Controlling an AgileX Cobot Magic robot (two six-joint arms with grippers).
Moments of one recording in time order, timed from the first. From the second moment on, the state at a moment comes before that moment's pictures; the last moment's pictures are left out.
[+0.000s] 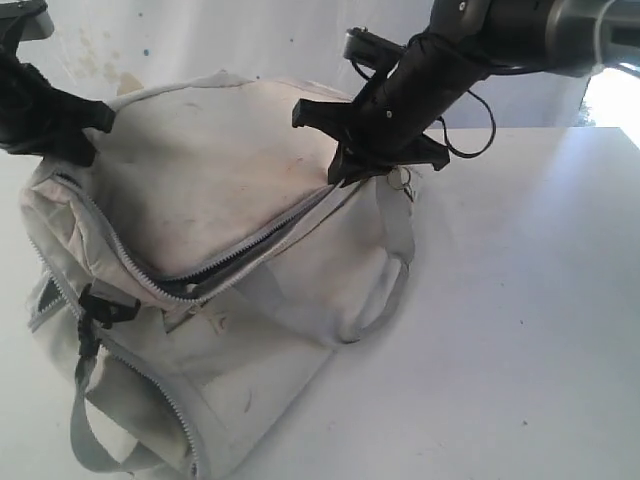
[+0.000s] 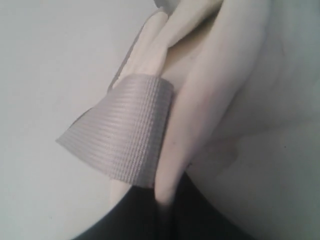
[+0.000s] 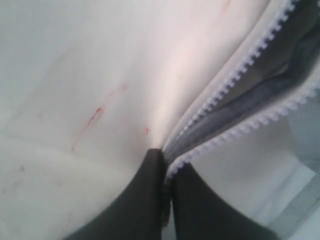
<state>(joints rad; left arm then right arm) -0.11 1.67 -1.36 -0.29 0.81 0.25 0.42 1.95 -1.63 0.39 0.83 0.13</state>
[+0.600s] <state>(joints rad) -0.11 1.98 -1.86 -0.41 0.97 0.43 0.67 1.70 -1.16 0.33 0.36 0.43</state>
